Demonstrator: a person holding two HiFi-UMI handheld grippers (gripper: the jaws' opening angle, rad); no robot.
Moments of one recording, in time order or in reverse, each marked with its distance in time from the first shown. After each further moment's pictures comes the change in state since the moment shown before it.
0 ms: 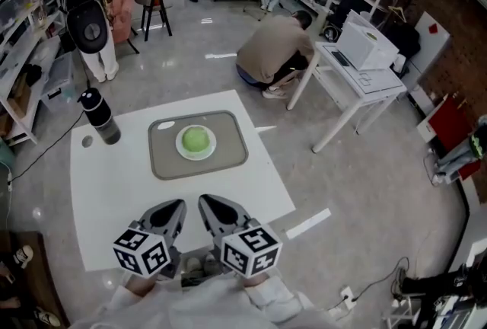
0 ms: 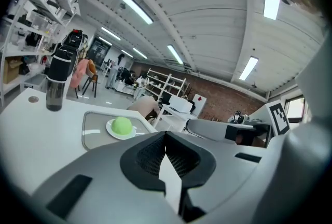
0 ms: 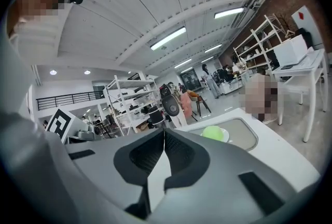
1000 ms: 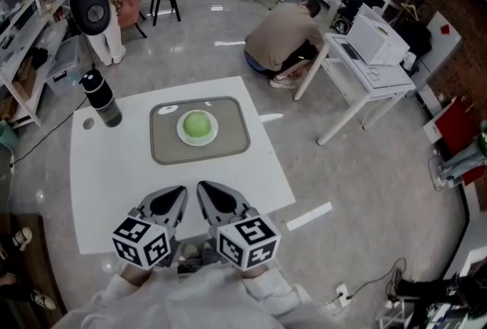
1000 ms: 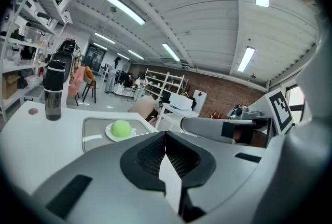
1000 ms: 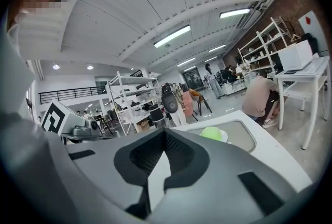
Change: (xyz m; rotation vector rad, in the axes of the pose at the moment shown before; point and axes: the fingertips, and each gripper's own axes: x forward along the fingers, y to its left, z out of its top) left arm 0.010 -0.015 -0.003 0.089 0.007 0.023; right arm -0.004 -0.006 0.000 -0.054 0.025 0.011
